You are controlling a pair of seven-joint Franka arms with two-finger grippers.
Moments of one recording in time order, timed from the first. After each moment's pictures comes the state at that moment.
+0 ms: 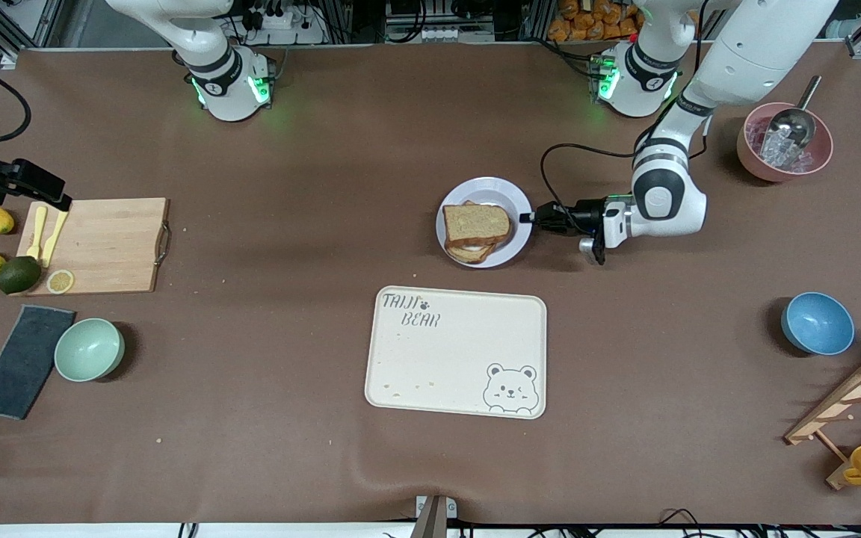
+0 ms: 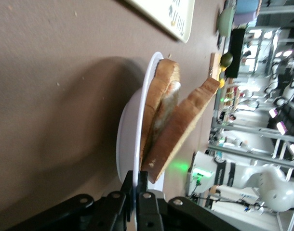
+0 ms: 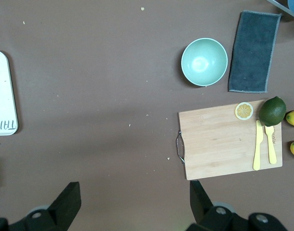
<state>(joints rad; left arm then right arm) 0.04 0.46 -0.28 -2.38 -1.44 2.09 1.09 -0.03 0.04 0.01 -1.49 -0.01 1.48 0.09</state>
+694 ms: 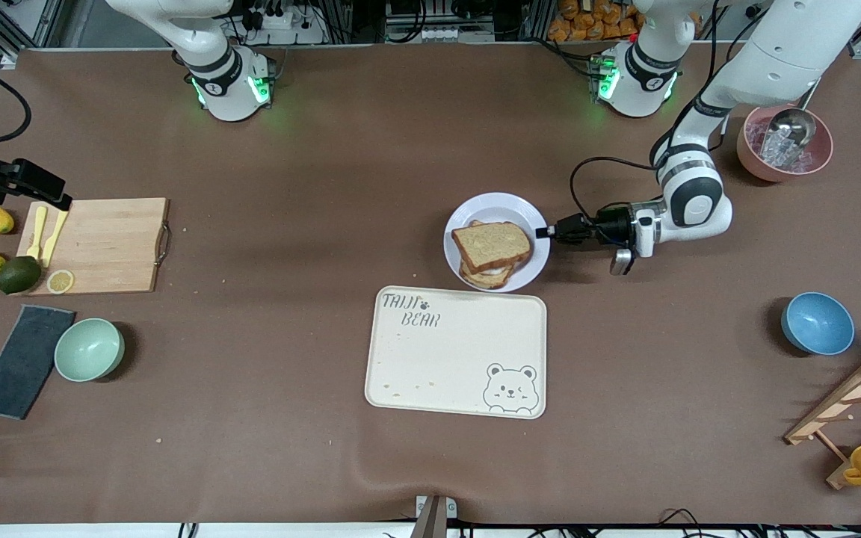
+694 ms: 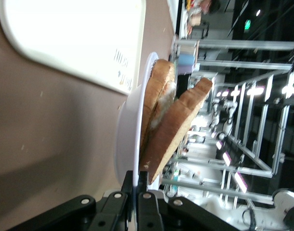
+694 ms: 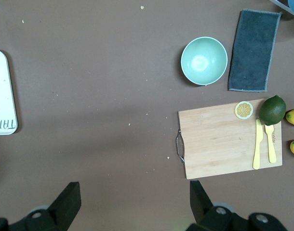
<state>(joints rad) 0.15 0.45 -0.28 -2.35 -1.61 1.92 1.14 -0.03 0.04 0.01 -1.49 -0.01 1.48 0.09</state>
